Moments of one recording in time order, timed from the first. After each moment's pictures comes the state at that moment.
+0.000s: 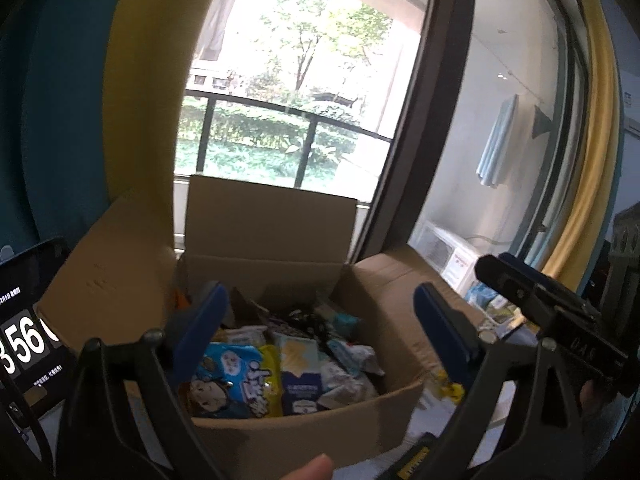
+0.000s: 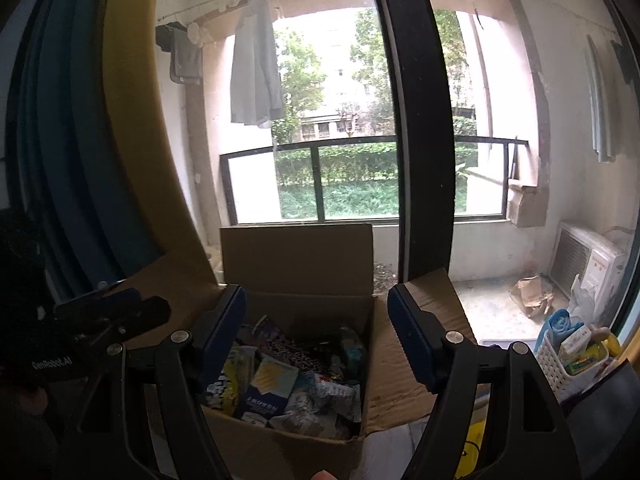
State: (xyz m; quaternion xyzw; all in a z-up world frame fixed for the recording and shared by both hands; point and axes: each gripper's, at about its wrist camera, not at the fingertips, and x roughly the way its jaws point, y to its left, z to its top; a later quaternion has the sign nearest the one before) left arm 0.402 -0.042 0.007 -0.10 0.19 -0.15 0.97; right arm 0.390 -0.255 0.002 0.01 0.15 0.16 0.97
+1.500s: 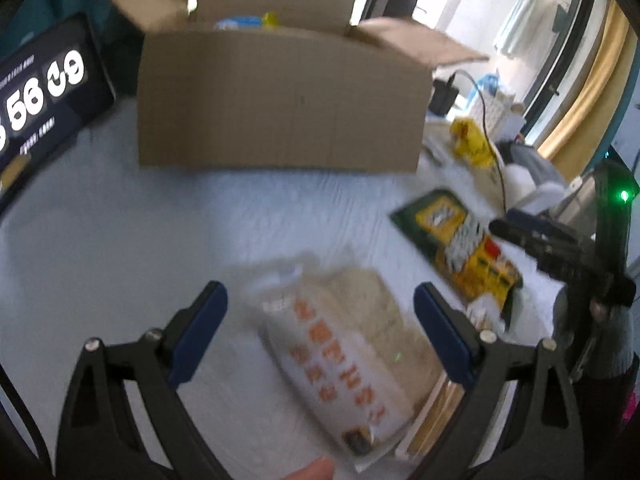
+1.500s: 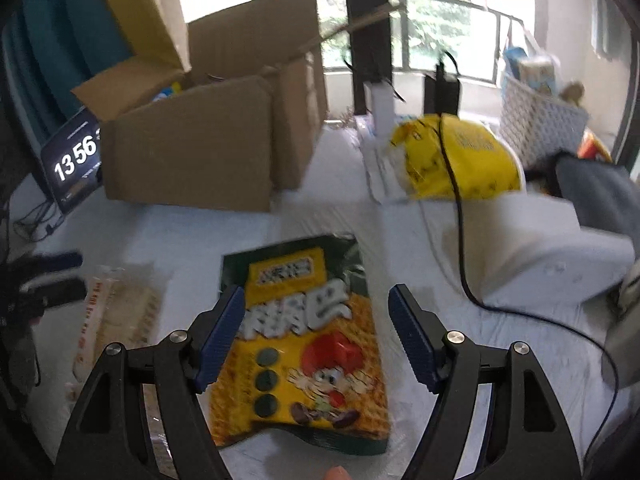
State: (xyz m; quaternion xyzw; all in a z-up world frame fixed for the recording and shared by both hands) left arm 0.275 -0.071 -0.172 -0.06 0.44 -0.14 0.88; right arm 0.297 -0.341 -0.189 0.00 0.41 0.13 0.90
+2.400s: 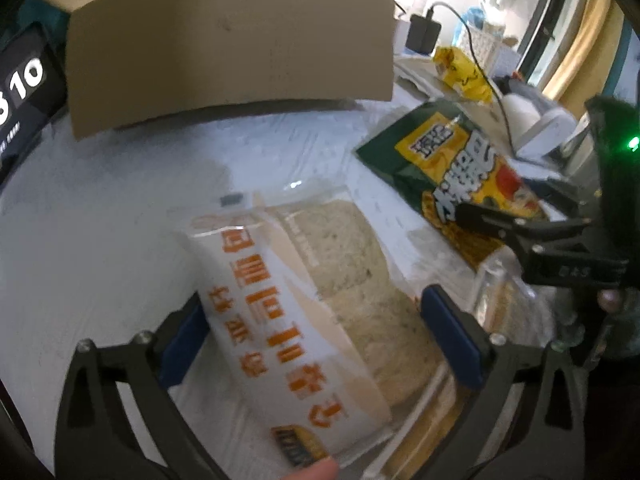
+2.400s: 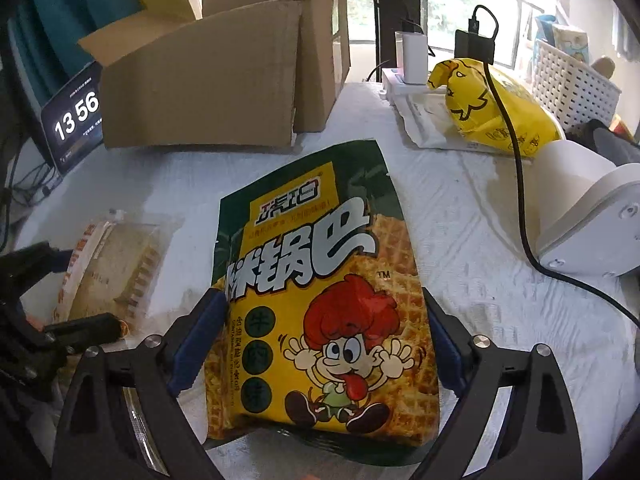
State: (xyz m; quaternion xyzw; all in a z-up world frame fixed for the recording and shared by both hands) left arm 0.280 -0.126 -0.210 0.02 0.47 -0.14 0.87; right arm 0.293 -0.312 -0.226 -0.04 0.44 0.16 0.88
